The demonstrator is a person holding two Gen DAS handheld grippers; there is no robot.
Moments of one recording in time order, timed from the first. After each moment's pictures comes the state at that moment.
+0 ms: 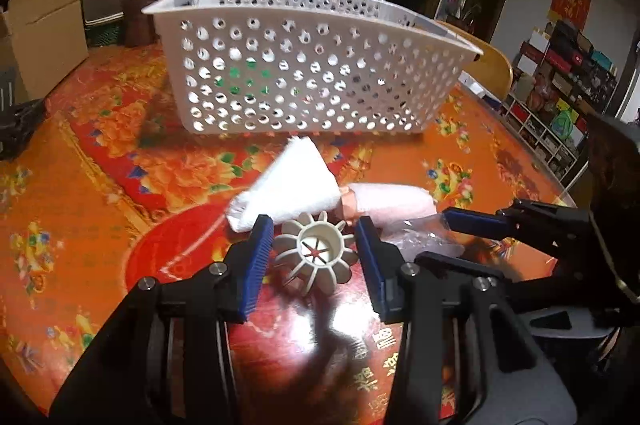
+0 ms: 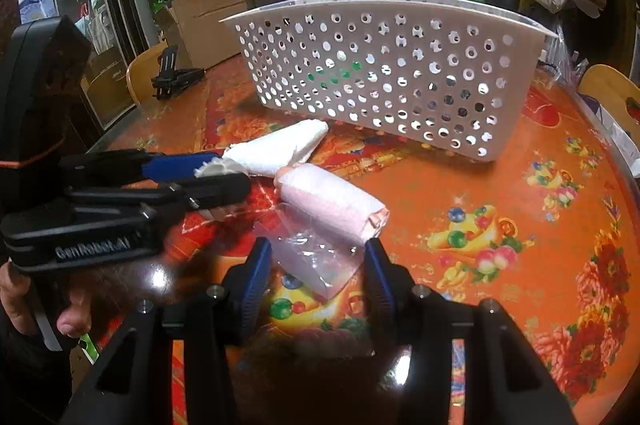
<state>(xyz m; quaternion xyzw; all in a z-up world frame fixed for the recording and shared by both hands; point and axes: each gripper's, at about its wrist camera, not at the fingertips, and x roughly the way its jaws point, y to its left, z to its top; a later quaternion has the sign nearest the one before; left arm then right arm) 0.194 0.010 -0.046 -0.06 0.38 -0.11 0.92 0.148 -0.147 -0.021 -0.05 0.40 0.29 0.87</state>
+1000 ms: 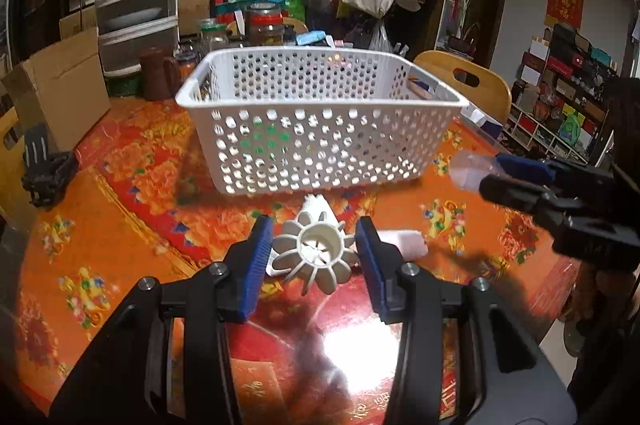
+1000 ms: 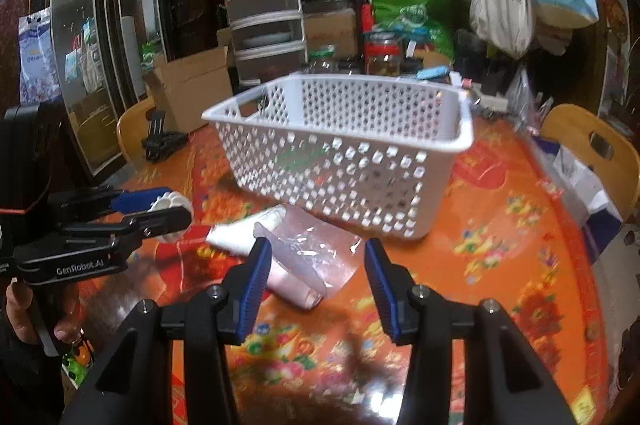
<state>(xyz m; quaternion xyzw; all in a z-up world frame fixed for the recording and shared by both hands) 0.173 0.018 0.017 -0.03 0.32 -0.09 0.94 0.152 -0.186 0.059 -0.03 0.32 0.25 0.91</state>
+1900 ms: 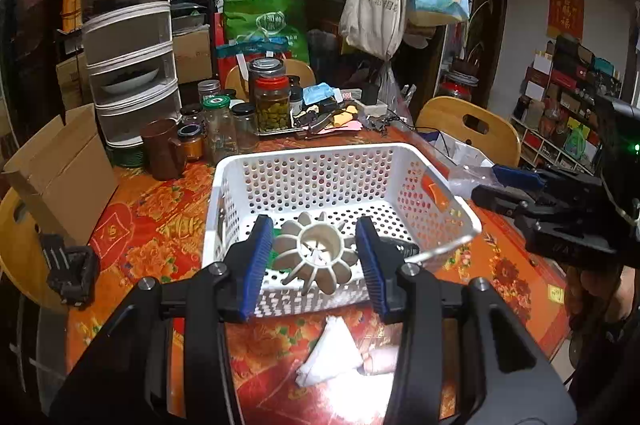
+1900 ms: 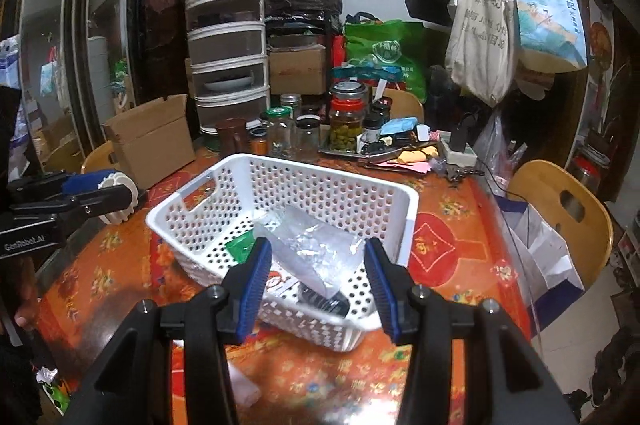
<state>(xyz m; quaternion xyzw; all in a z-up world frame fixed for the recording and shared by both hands) 0.270 0.025 0.148 -0.02 0.30 -0.08 0.95 0.253 -0.191 0.142 -0.05 0.30 0.20 0.93</state>
